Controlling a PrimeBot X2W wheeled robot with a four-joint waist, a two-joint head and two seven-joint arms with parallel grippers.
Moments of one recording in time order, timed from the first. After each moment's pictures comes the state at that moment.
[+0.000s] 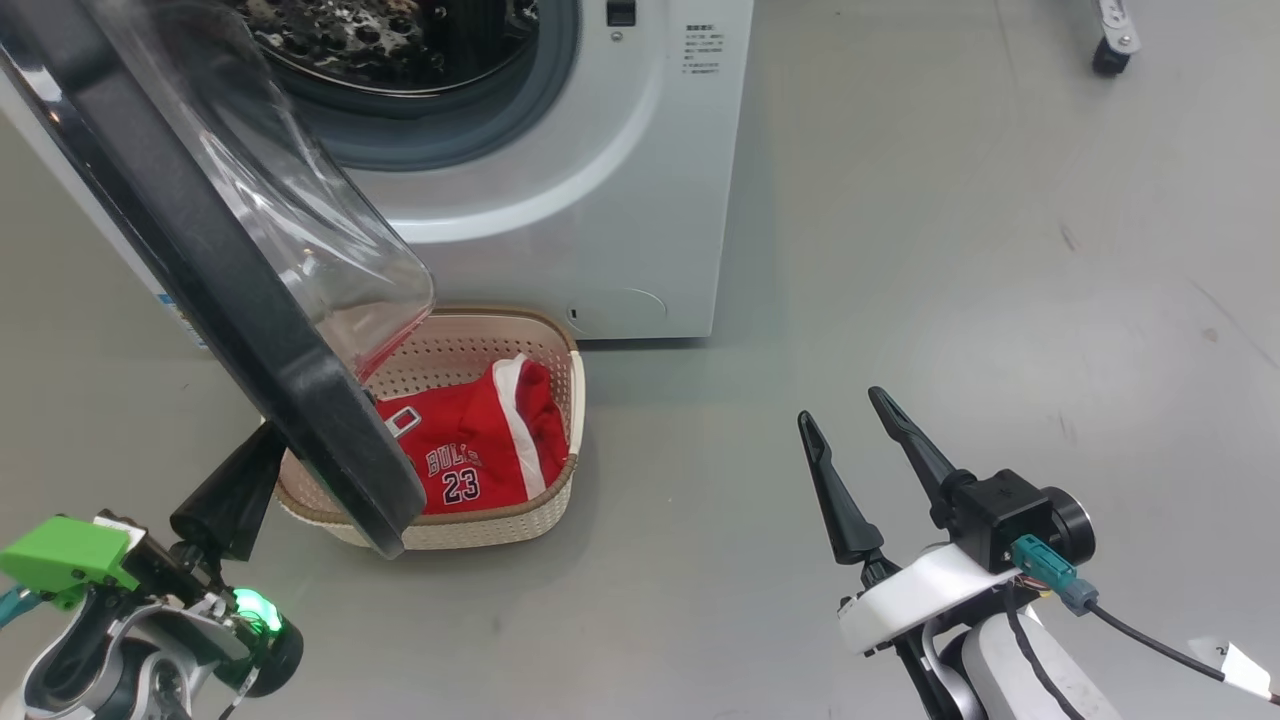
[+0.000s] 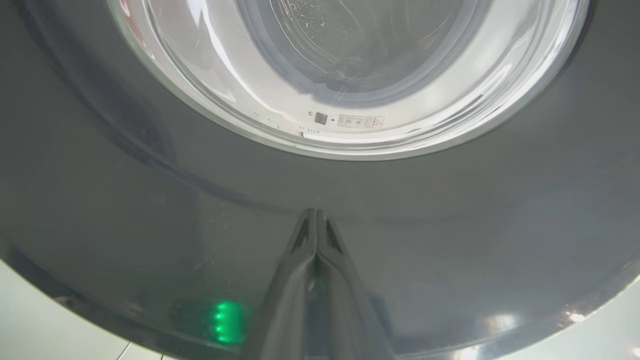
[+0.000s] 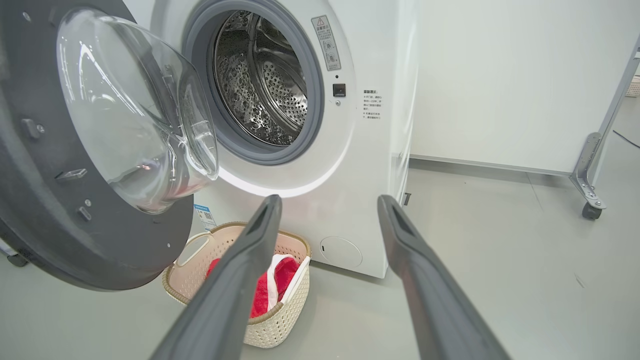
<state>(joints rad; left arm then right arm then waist) -0.16 0.08 0.14 0.14 -1.99 0.12 0.54 -0.14 -0.06 0.37 0.20 0.27 0.02 -0.25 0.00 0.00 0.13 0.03</state>
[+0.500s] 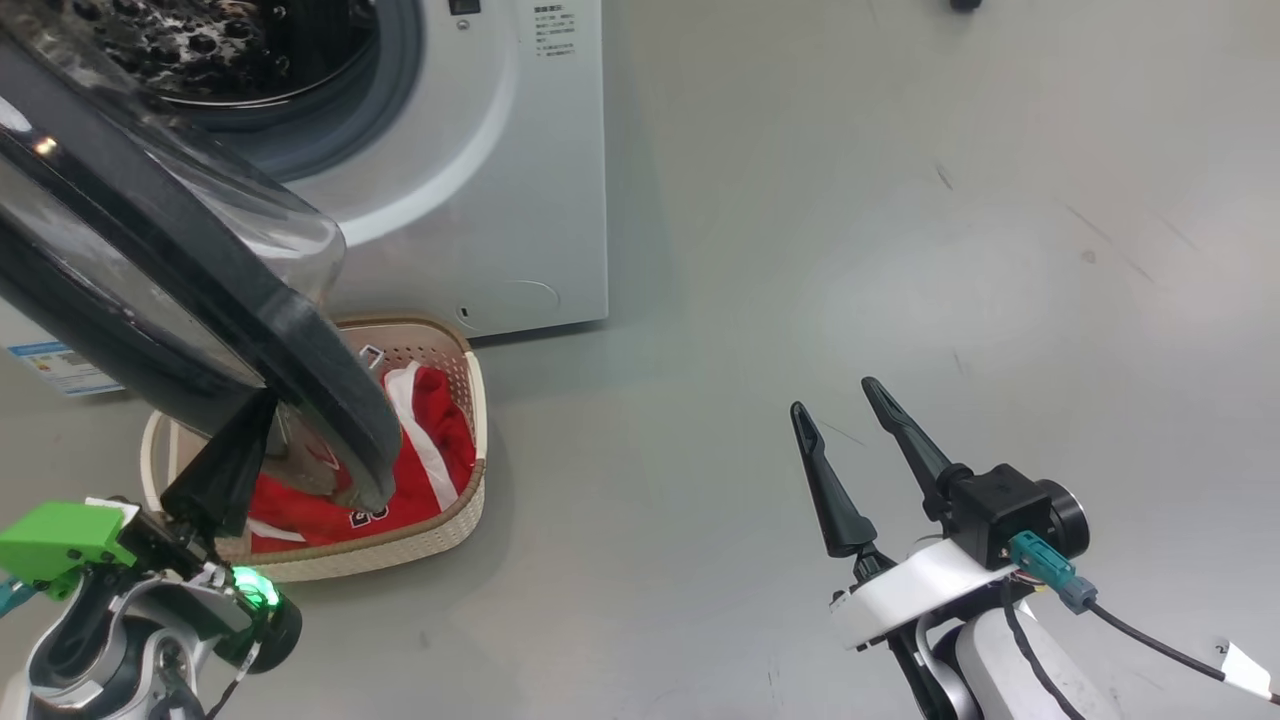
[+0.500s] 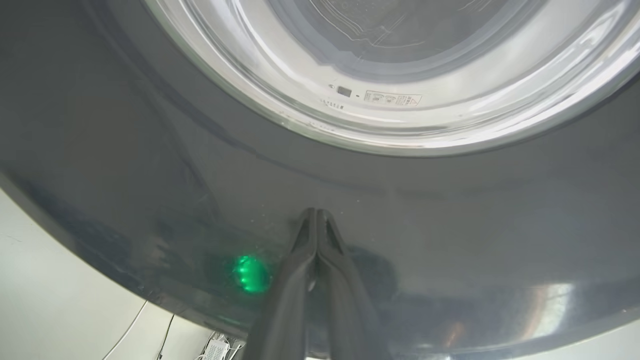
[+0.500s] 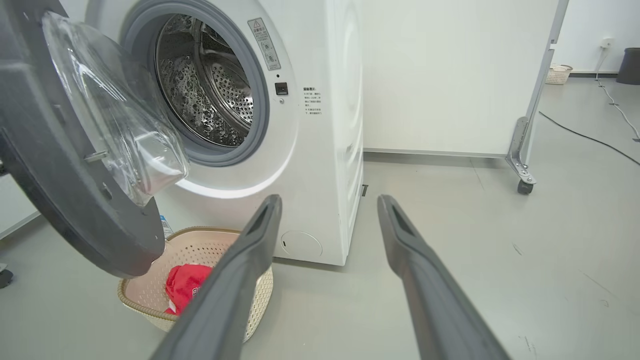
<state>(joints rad) -0.20 0.07 0.15 0.17 -1.99 0.12 0.46 -0.14 -0.06 0.39 0.18 0.29 0.01 -0.25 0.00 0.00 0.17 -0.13</state>
